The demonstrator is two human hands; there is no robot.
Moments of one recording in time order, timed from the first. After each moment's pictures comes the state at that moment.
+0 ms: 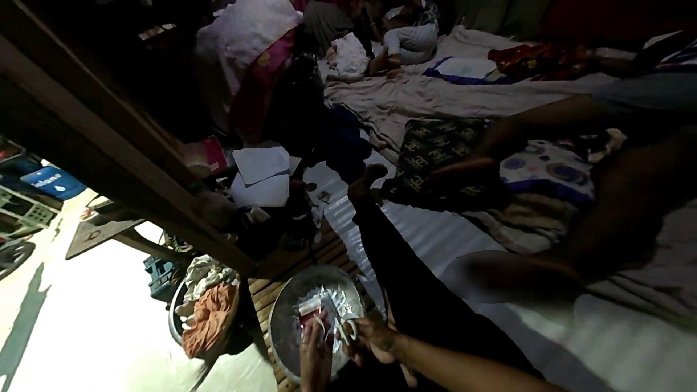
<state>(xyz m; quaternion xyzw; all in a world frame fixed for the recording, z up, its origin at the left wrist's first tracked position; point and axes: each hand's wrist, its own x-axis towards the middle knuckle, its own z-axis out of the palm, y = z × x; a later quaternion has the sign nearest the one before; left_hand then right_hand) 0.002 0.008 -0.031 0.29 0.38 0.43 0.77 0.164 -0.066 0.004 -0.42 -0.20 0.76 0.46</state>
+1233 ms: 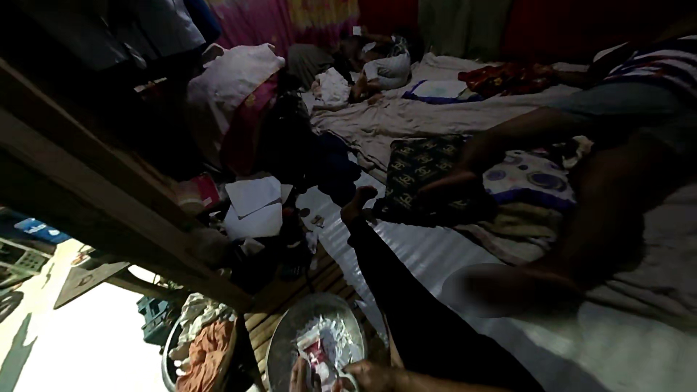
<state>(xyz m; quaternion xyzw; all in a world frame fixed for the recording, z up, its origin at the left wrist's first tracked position) -0.016 0.018 -0.049 0.31 0.49 0.44 0.69 0.153 -0.072 -0.028 -0.42 -0.32 0.74 0.41</state>
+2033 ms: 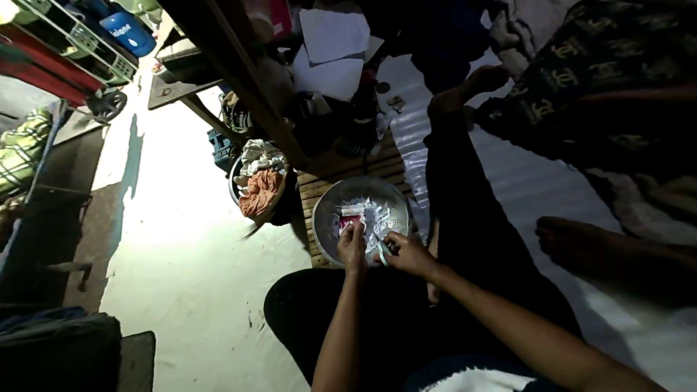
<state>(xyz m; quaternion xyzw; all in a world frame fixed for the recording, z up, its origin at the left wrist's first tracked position) 0.025 -0.001 -0.020 0.30 0.54 0.49 0.62 0.163 -0.052 0.011 -0.65 -0.53 0.51 0.20</state>
